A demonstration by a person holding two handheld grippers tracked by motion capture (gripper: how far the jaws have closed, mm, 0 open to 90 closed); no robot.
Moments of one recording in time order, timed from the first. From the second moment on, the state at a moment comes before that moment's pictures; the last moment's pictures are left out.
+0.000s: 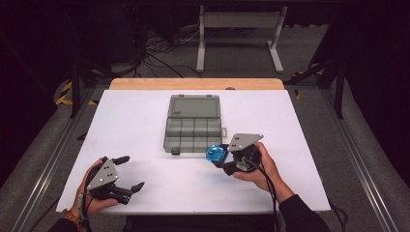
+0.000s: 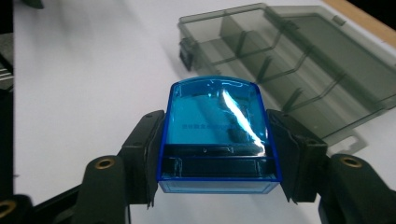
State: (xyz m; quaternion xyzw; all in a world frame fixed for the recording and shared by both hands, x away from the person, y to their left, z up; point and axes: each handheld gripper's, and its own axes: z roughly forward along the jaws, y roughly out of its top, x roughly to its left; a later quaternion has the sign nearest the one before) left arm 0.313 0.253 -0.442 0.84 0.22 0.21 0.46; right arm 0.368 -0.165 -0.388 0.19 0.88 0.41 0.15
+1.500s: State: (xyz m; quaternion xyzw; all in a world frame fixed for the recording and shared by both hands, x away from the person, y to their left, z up) left arm 0.312 0.253 -0.441 0.84 0.21 0.20 0.46; right arm 0.508 -0.104 -0.381 0.20 0.91 0.34 0.15
